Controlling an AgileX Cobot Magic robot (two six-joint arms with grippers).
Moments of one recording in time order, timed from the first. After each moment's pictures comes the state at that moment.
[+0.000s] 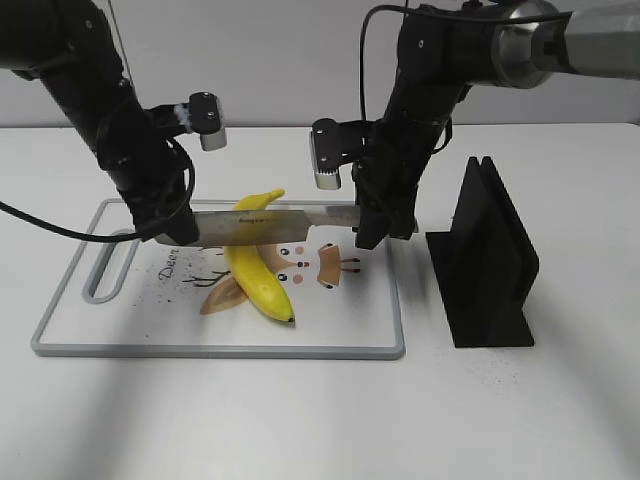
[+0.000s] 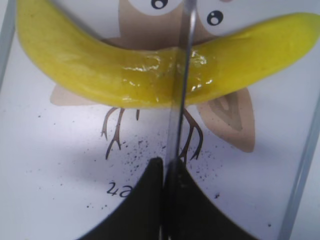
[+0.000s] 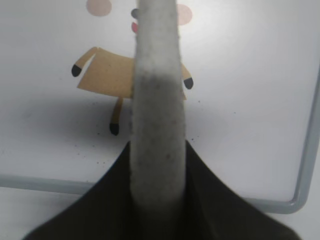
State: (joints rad) left arm -0.29 2.09 -1.52 -0.44 1.03 1.35; right arm 0.44 2.32 -1.80 0.24 1.03 -1.27
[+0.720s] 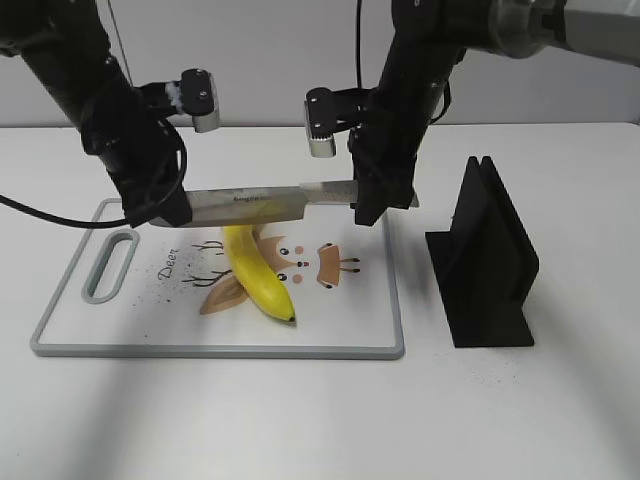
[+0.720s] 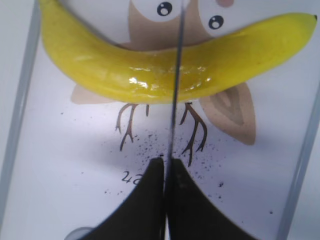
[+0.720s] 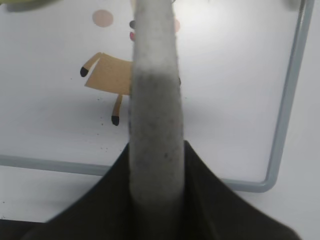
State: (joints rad) left arm -0.29 2.02 -1.51 -0.41 1.02 1.34; right arm 0.44 2.34 -1.97 0.22 1.20 -1.23
